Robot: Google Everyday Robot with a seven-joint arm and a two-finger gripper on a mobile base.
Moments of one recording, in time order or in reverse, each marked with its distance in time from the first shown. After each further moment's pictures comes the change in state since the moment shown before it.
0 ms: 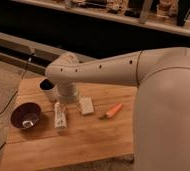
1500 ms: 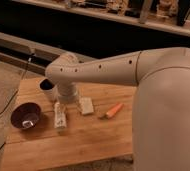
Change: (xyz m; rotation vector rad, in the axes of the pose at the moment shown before) arm -0.003 0.006 0.002 -0.003 0.004 -0.061
